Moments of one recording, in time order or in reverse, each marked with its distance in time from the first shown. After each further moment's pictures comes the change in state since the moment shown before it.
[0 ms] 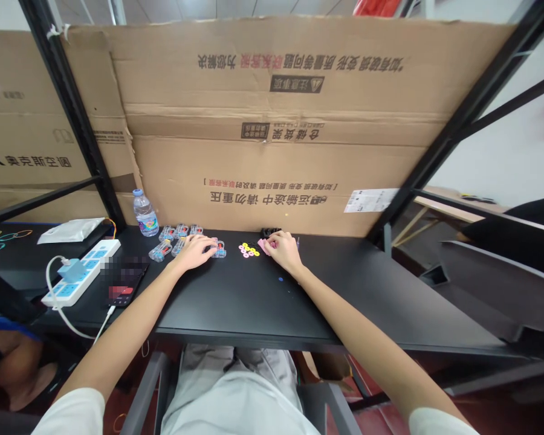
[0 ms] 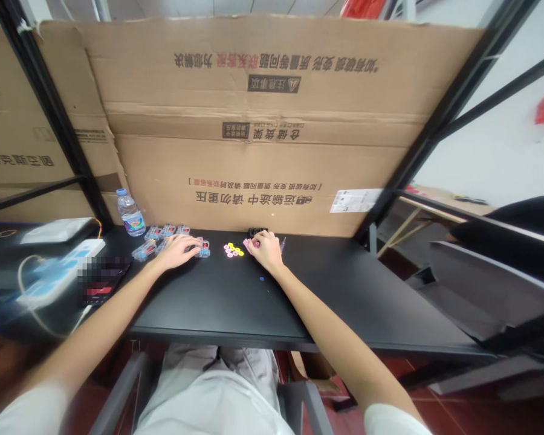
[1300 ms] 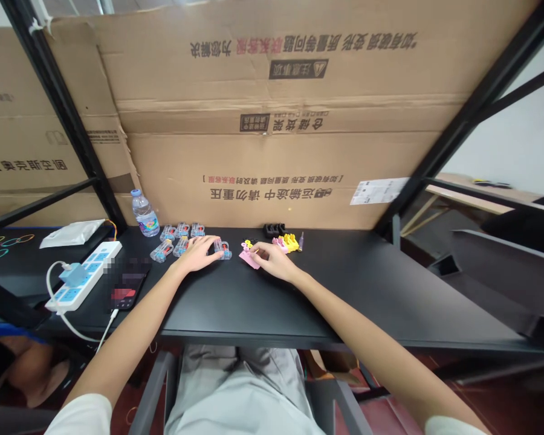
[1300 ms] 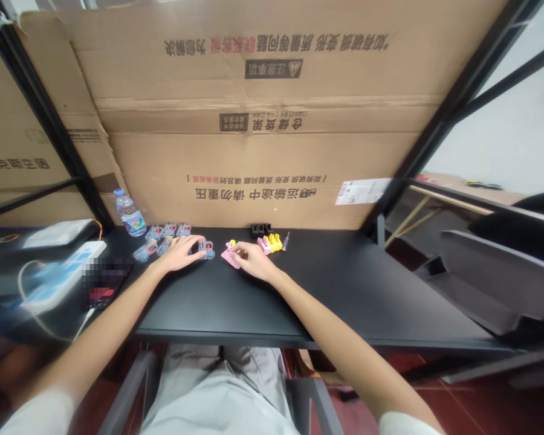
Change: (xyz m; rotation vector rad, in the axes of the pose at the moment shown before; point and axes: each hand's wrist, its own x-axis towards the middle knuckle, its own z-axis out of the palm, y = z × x) left_hand -0.001 -0.002 0.006 -0.043 -0.076 0.001; right_hand -0.020 -0.066 -0.022 0.553 -0.414 -0.064
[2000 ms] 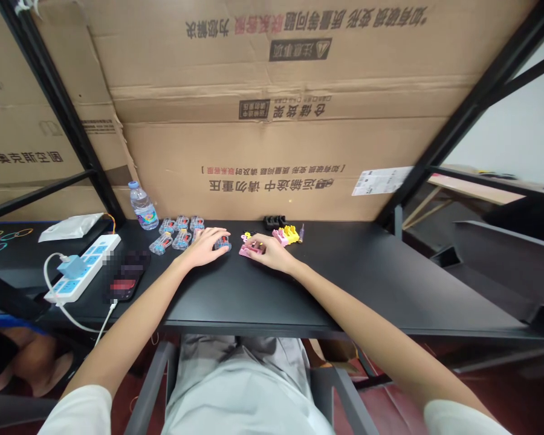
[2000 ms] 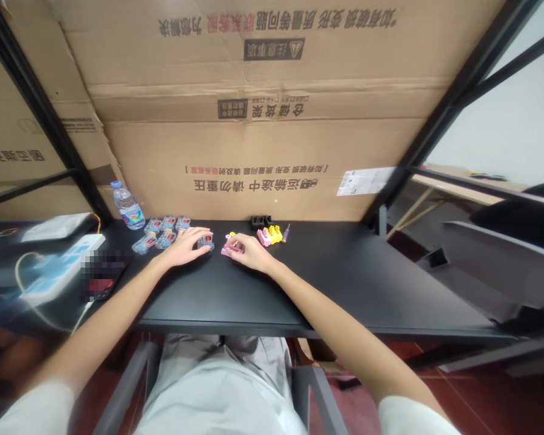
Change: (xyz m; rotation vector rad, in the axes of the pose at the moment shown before) left_hand -0.002 0.021 0.002 -0.006 0.044 0.173; right_hand 0.001 0.001 0.007 -0.008 0.004 -0.113
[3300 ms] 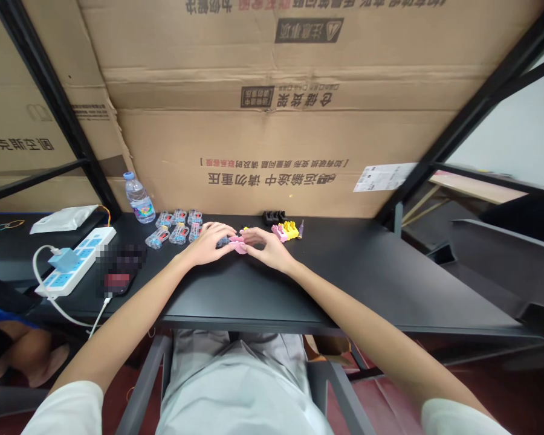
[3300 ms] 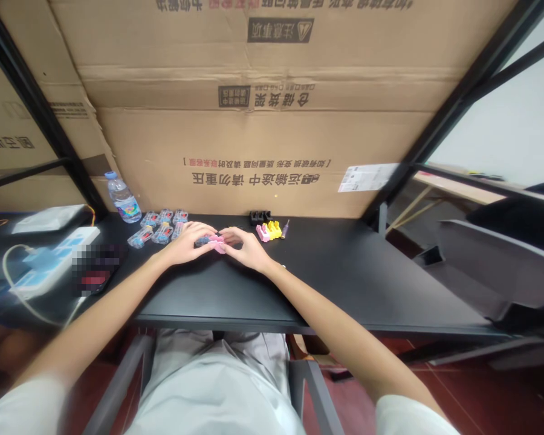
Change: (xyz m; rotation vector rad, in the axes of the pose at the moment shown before) left_hand 0.001 0.030 -0.004 -0.112 0.045 0.129; right_hand -0.004 -0.019 0.009 0.315 0.053 0.092
